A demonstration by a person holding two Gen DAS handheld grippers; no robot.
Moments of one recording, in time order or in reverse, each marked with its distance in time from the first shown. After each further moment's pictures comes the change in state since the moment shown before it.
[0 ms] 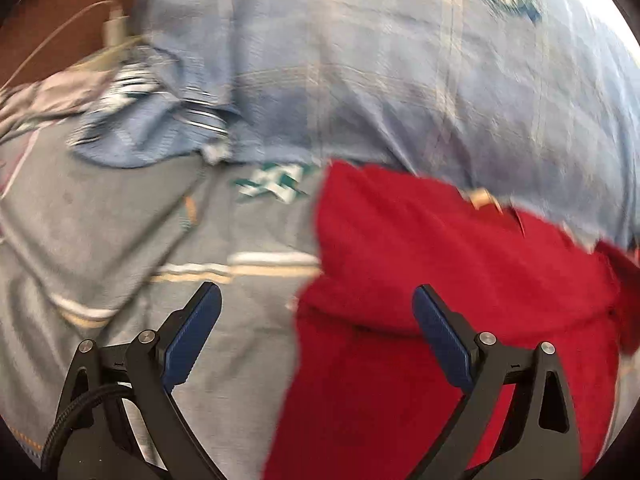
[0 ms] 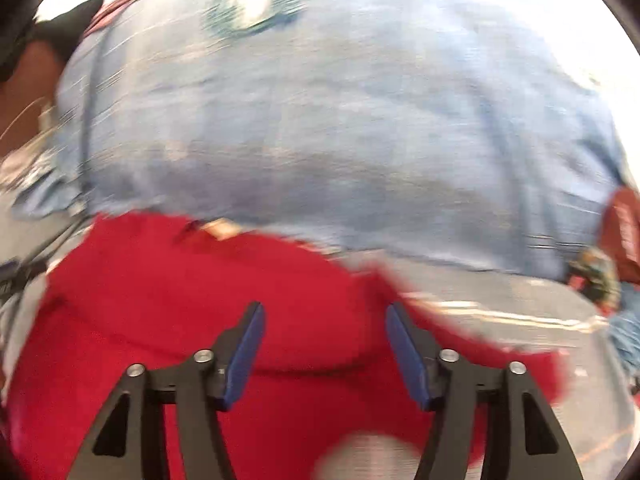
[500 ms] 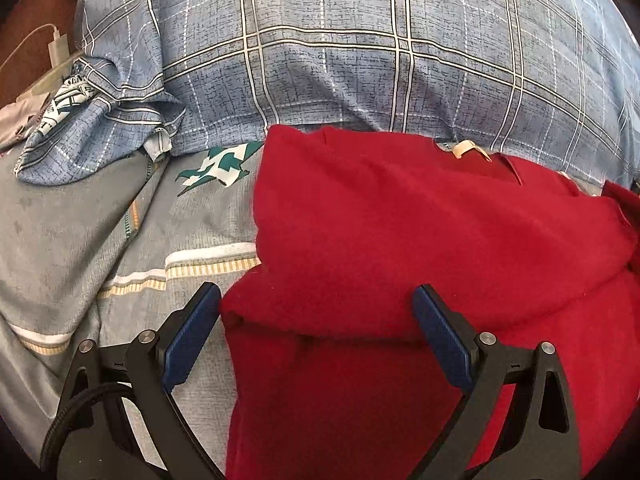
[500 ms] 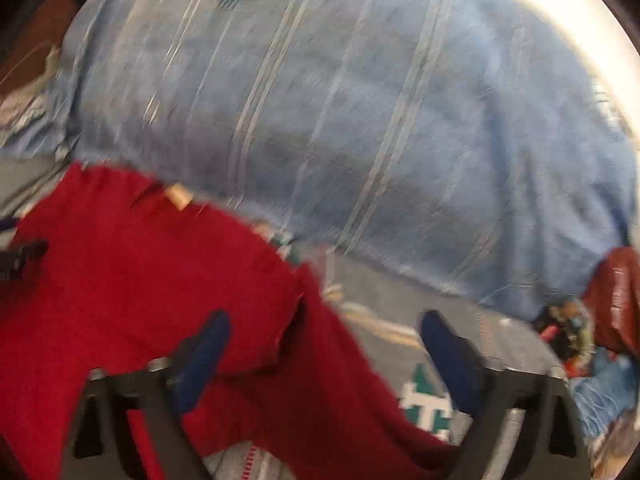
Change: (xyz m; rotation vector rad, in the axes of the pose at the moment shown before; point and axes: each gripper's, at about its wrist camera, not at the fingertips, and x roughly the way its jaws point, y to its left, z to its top) left arm 0.035 -0.025 -0.006 0.117 0.052 -0.018; right arm 0.041 -0.020 0.024 -0.235 0.143 0.027
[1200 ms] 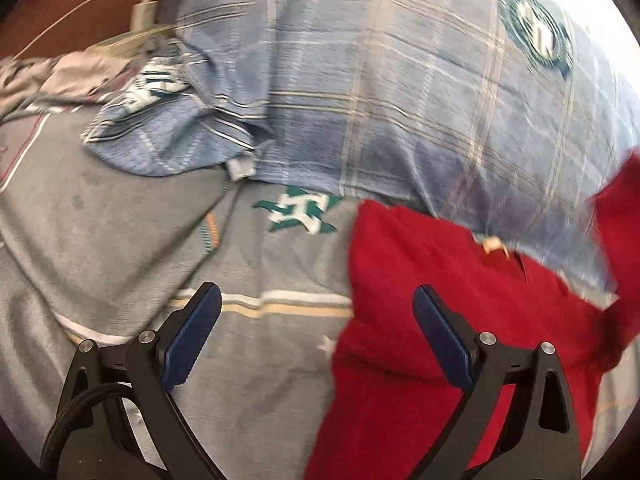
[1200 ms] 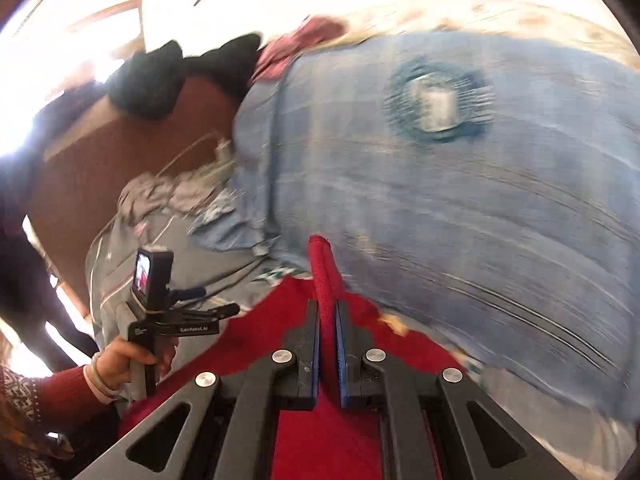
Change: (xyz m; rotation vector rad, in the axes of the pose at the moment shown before) left arm -0.042 0.083 0.018 -0.281 -0.114 -0.018; right arm -0.095 0.056 0.095 -0.059 -0.268 0.657
